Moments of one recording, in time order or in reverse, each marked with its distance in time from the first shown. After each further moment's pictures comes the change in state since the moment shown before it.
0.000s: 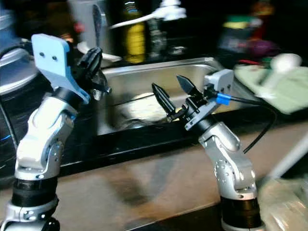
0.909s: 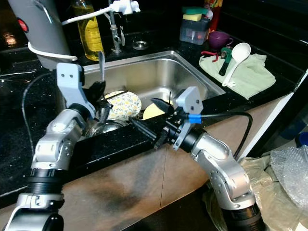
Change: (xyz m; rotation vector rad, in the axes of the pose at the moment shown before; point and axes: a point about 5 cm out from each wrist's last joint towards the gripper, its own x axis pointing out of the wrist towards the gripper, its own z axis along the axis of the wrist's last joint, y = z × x) left arm -0.004 0.012 -0.092 -0.199 0.321 0.075; right arm -0.014 0.033 -0.031 -0.100 0.270 0.308
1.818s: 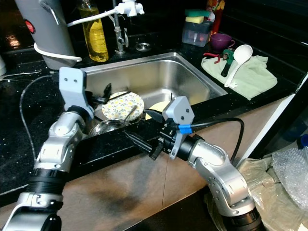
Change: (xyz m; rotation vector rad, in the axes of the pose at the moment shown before) left arm -0.009 0.025 -0.009 0.202 -0.021 0.213; right arm 0.005 0.003 -0.005 0.032 -0.005 -0.025
